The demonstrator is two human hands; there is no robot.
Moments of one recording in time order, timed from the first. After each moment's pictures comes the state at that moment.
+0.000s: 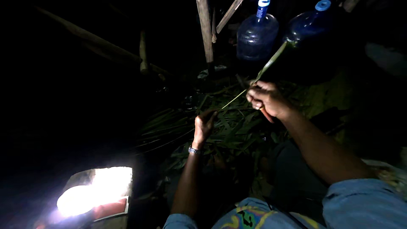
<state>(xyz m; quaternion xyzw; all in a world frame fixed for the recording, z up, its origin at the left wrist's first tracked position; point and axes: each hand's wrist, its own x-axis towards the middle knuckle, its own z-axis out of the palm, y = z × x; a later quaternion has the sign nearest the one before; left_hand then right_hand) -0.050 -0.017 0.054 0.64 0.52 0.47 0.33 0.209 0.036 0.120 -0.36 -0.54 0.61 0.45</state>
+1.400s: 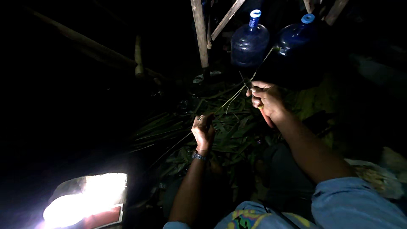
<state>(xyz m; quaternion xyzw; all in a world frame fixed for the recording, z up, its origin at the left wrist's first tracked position) -0.023 -0.028 0.041 0.64 0.55 0.54 0.05 0.202 0.037 0.134 -0.48 -0.42 0.56 0.53</state>
